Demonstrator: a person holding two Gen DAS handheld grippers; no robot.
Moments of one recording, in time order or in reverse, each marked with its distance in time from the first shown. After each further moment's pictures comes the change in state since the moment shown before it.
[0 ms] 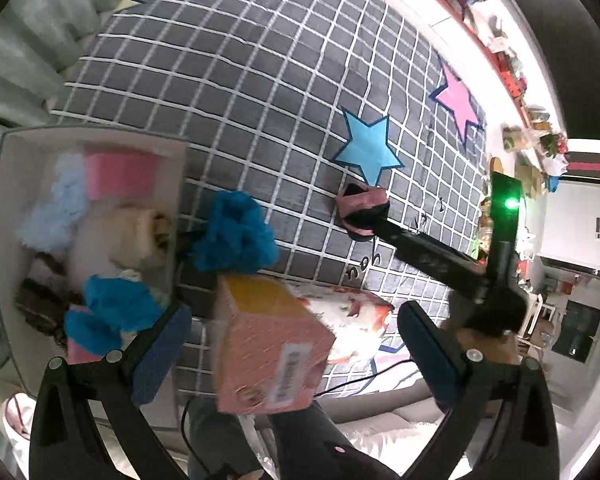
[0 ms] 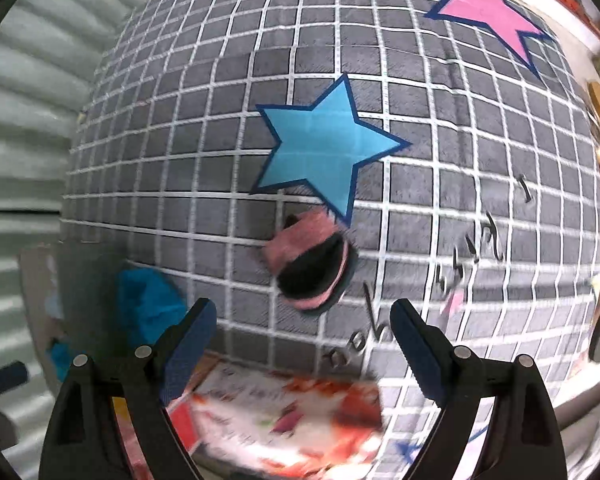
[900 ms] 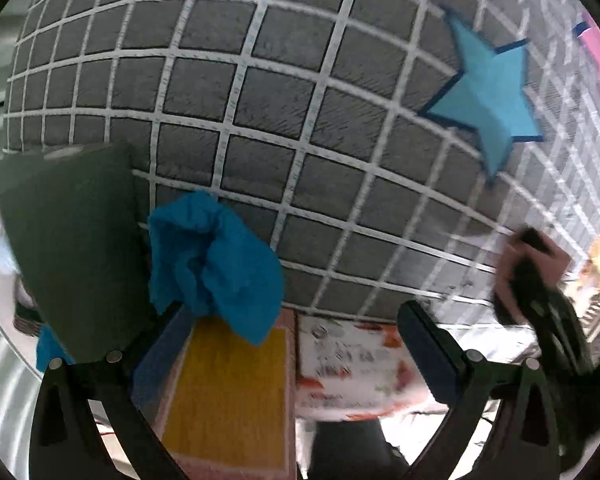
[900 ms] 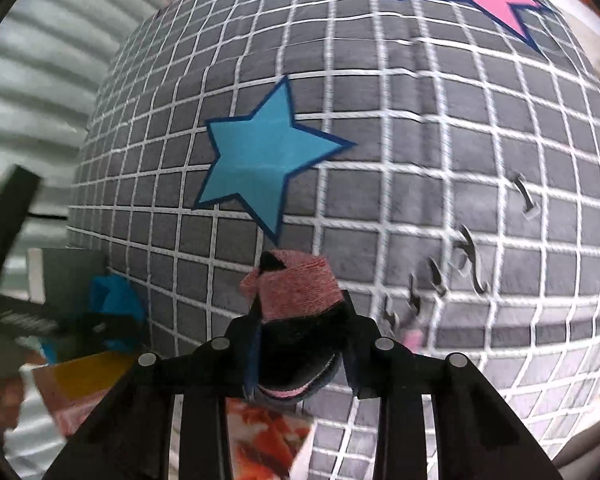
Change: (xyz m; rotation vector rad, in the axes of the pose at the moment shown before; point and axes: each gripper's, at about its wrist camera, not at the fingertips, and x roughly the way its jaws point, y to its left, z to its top) left arm 0.168 -0.027 0.071 -0.083 0.362 0.401; right arm 0.014 -0.108 -0.013 0.024 -0.063 0.175
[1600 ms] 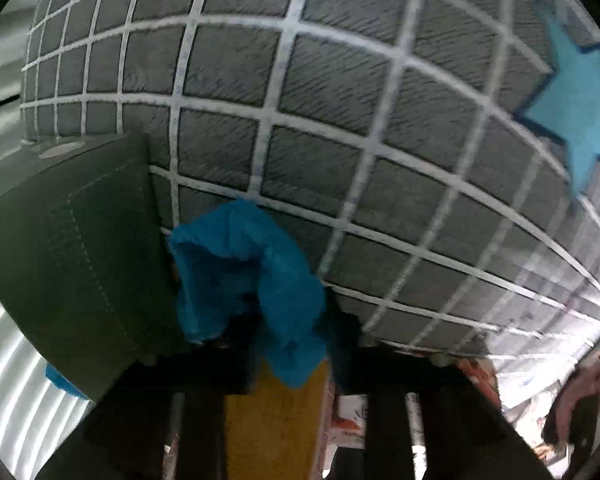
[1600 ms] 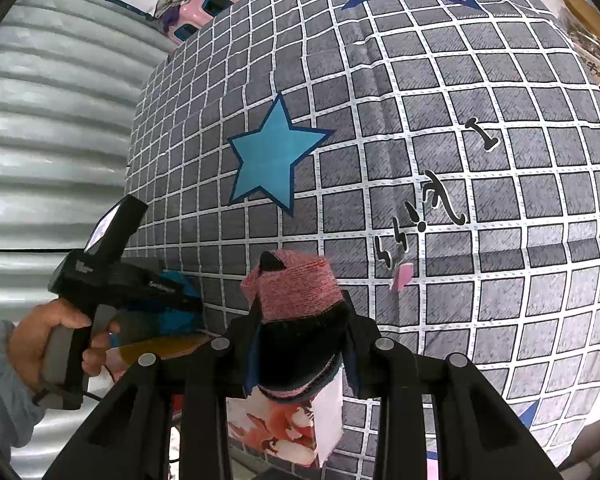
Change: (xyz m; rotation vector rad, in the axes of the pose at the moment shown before) left arm 0.023 0.020 0.010 -0.046 0.019 0.123; right arm -0.051 -0.020 -0.037 0.138 -0.048 0.182
